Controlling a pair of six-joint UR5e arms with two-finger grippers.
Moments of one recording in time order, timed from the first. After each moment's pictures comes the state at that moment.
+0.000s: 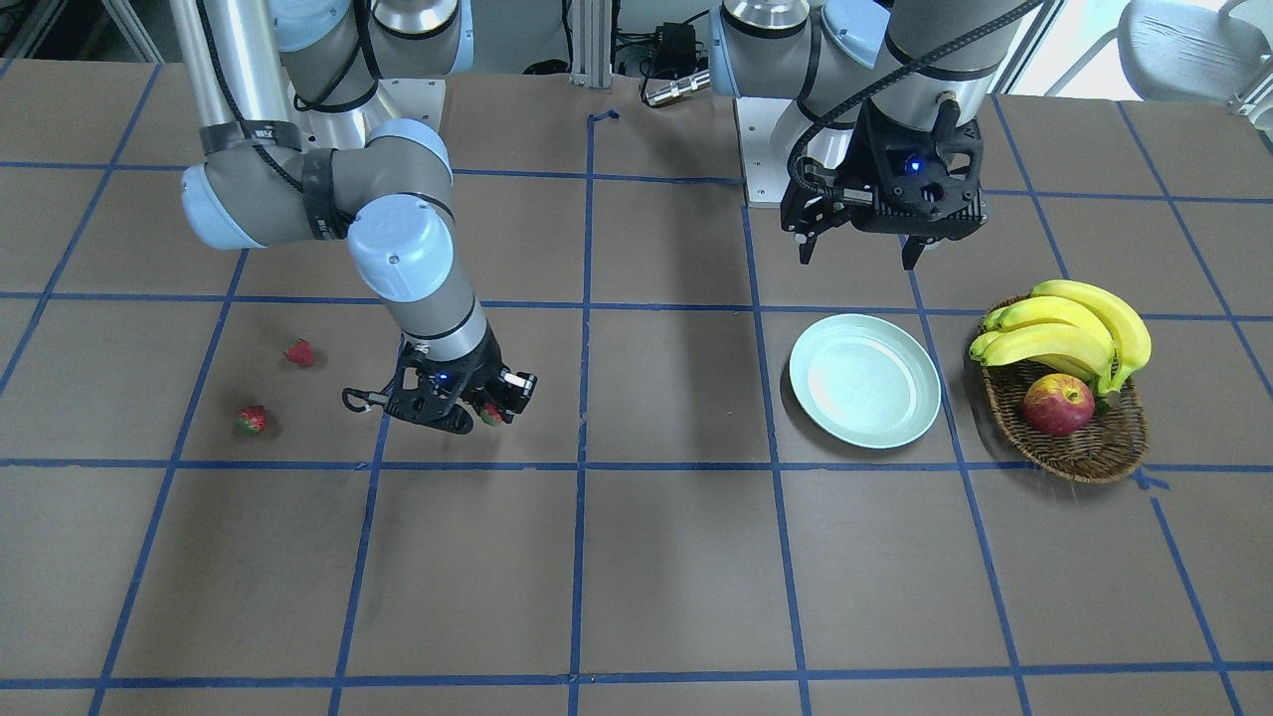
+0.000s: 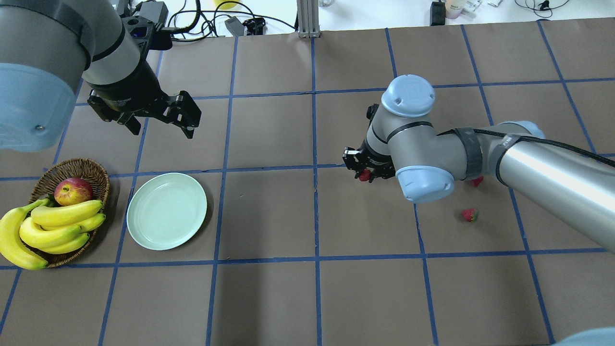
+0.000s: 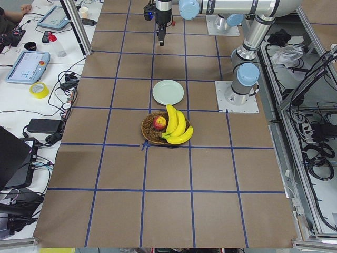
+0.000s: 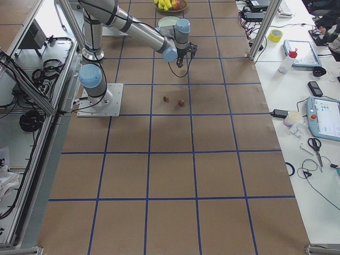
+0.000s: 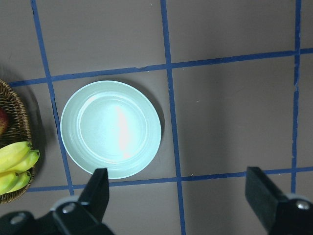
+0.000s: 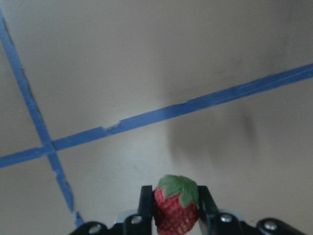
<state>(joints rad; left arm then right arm) -1.60 -1.52 -1.66 -1.50 1.63 0.06 1.79 -1.22 1.93 -2.34 -1.44 0.54</state>
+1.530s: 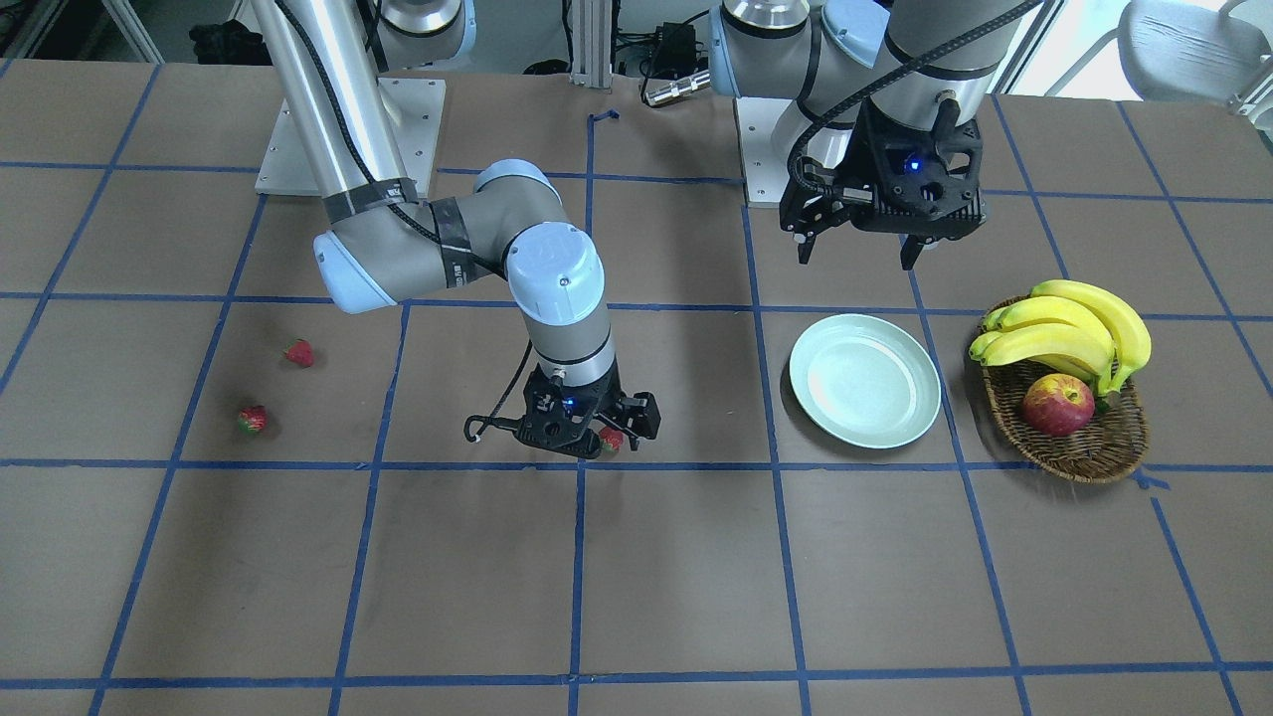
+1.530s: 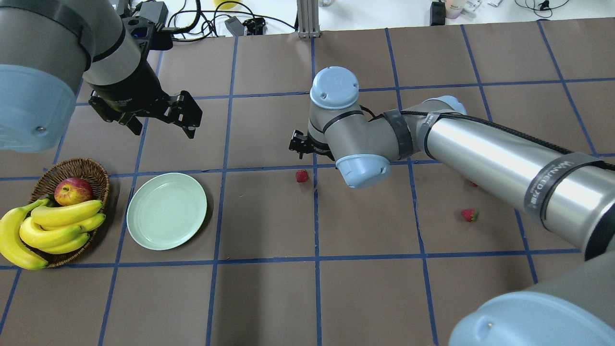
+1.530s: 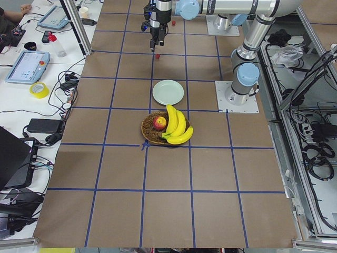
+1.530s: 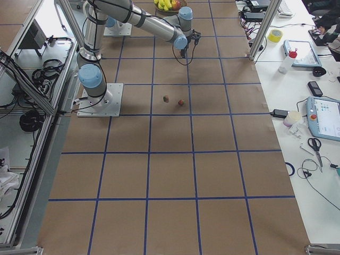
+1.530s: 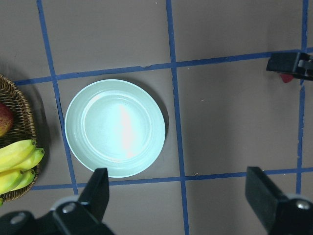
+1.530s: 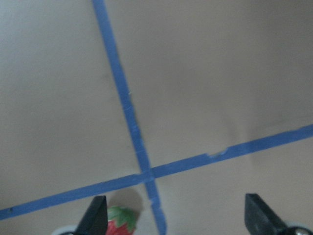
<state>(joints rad) -1.60 -1.52 -1.66 -1.49 1.62 0.06 1.88 -1.13 1.77 -2.32 -1.52 0.60</state>
